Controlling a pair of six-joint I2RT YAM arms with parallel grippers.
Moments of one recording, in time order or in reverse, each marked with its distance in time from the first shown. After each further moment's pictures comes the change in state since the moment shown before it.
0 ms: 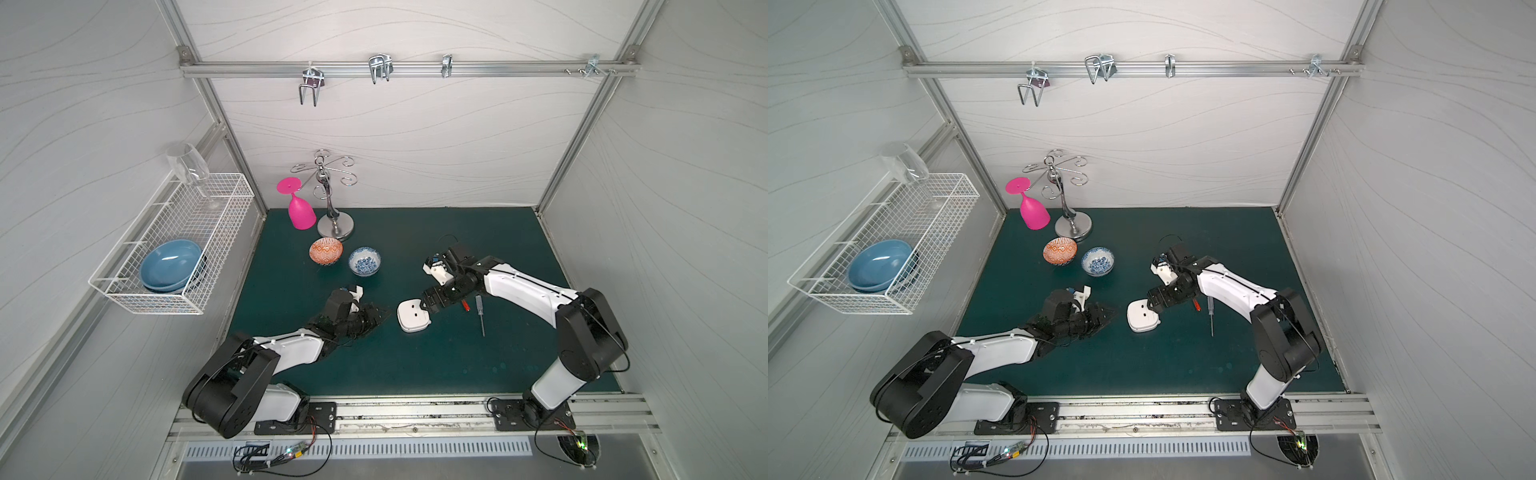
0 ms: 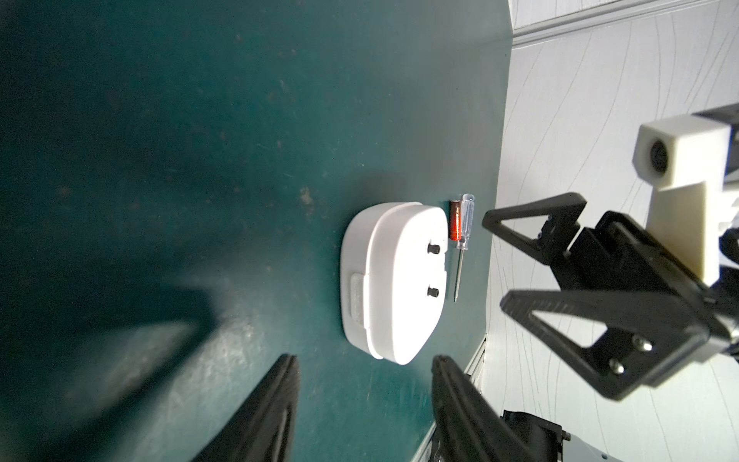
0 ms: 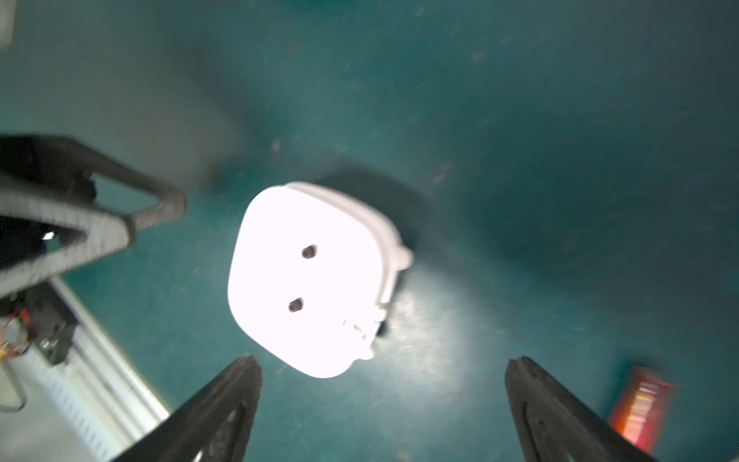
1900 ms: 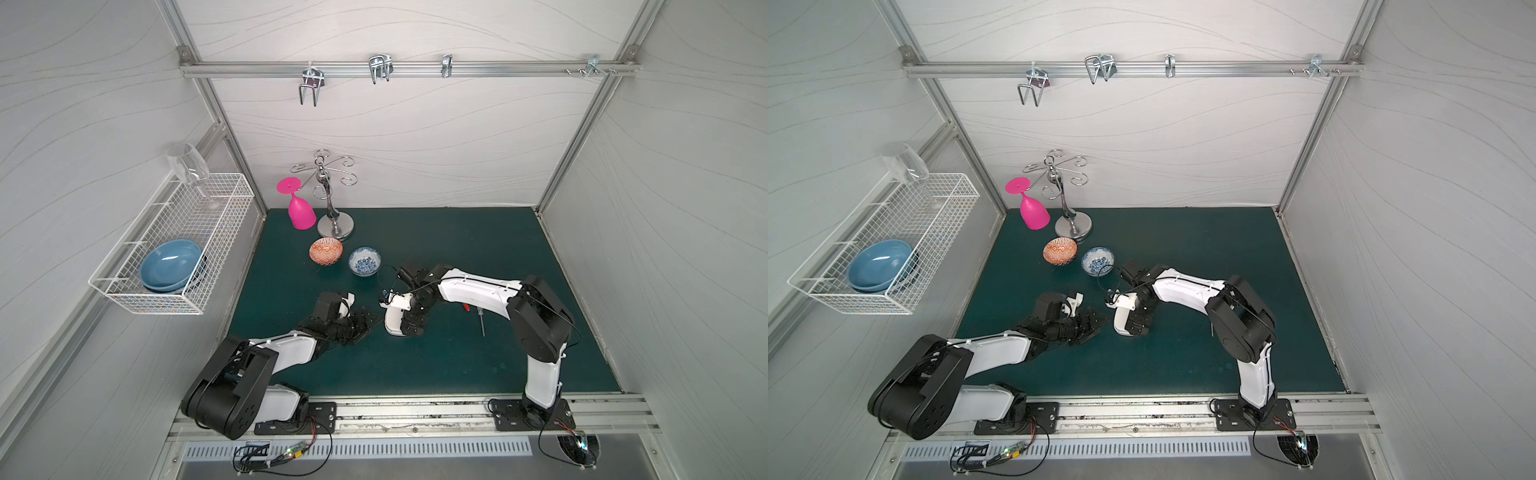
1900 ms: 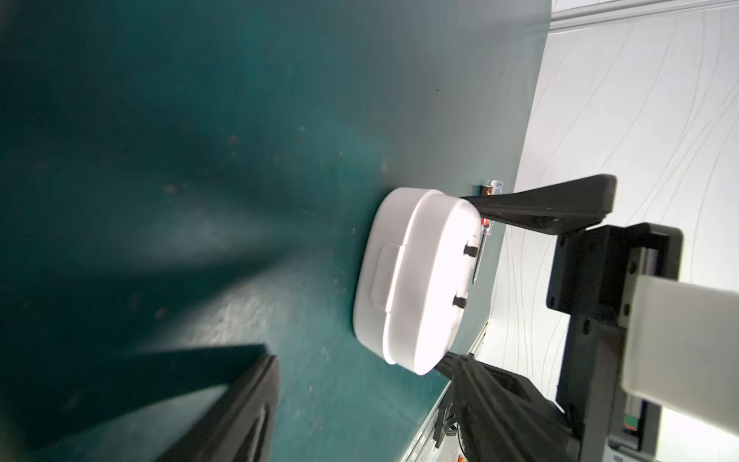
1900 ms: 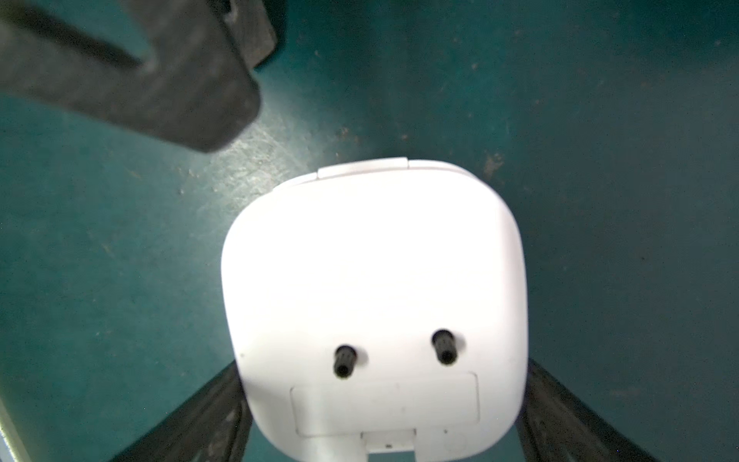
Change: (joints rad) left arm 0.122 0.016 -0.031 -0.067 0.155 0.063; right arm 0.239 0.256 0.219 -0.084 0.155 -0.615
